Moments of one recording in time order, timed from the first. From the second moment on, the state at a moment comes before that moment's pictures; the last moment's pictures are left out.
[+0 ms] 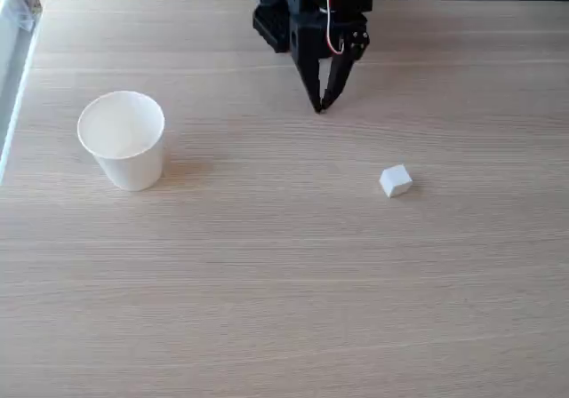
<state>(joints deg) -7.3 190.5 177.3 77.0 -91.2</state>
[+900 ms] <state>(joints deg) -10.1 156.0 154.7 64.3 -94.8</state>
